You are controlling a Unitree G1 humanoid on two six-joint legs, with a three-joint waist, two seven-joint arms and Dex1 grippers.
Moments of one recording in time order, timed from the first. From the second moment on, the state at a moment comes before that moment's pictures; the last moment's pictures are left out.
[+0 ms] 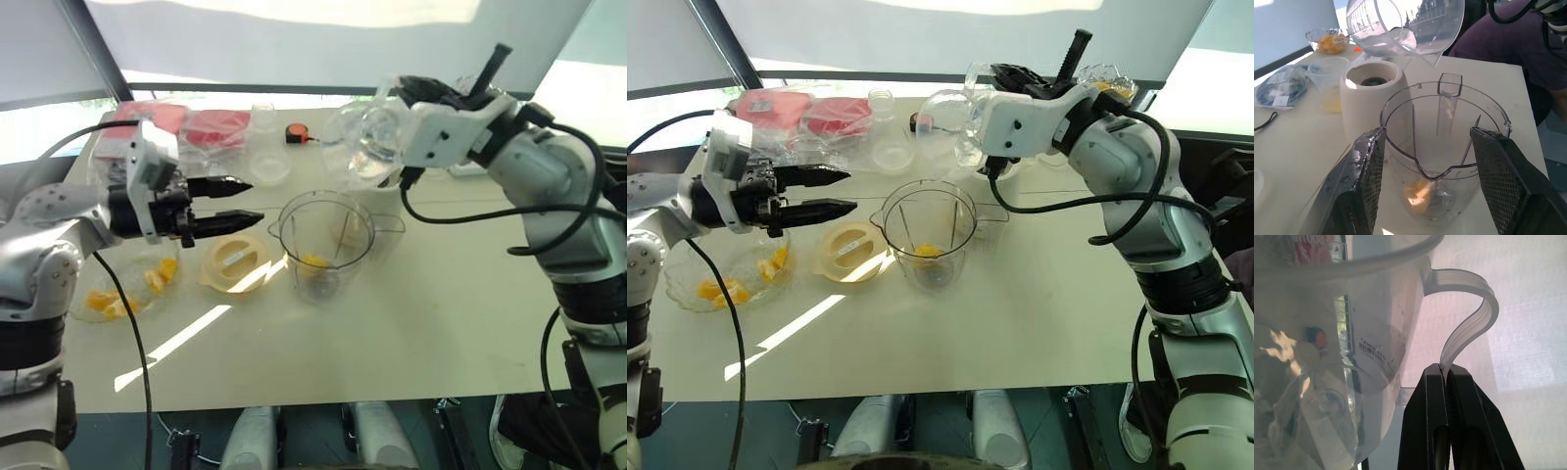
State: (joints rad) left arm -0.55 0.85 0.15 -0.25 -0.73 0.69 -1.08; right arm -0.83 -0.81 0.20 -0.20 -0.42 0.05 0.53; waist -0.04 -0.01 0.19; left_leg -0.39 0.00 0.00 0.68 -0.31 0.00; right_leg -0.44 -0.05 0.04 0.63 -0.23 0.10
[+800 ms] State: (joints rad) left arm -0.56 0.83 0.13 -0.25 -0.70 0.68 -1.08; right arm -0.89 -0.80 0.18 -0.13 -0.58 -0.20 0.42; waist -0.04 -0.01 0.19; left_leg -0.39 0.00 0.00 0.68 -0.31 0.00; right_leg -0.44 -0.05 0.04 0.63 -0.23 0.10
